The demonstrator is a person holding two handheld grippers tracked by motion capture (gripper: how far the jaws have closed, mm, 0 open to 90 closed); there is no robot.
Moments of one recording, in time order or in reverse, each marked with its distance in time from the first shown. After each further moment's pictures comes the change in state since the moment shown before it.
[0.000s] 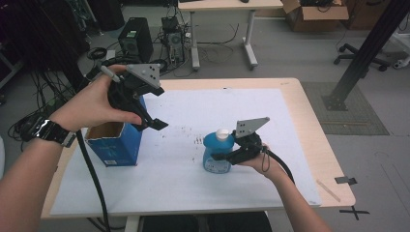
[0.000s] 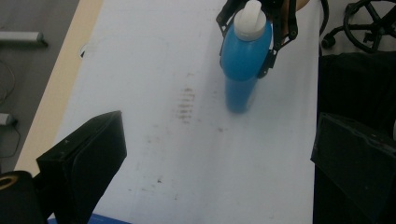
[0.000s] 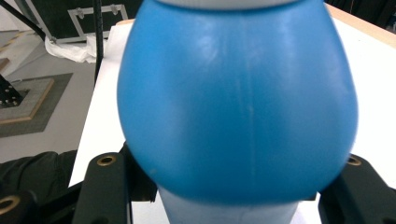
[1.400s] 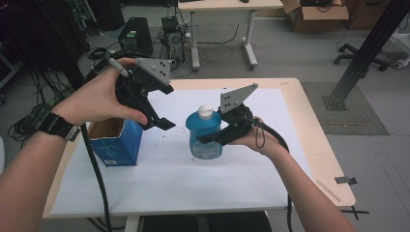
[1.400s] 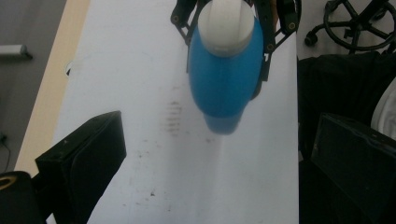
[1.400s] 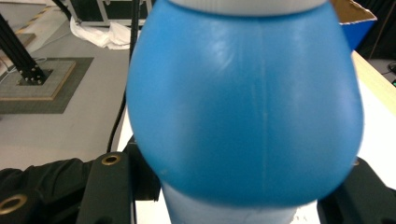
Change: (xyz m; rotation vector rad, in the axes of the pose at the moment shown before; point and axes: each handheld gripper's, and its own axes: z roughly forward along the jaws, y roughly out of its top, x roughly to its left) left arm -0.008 0.029 -0.006 0.010 -0.054 0.058; right arm 0.011 0.114 -0.008 0.069 0.087 -0.124
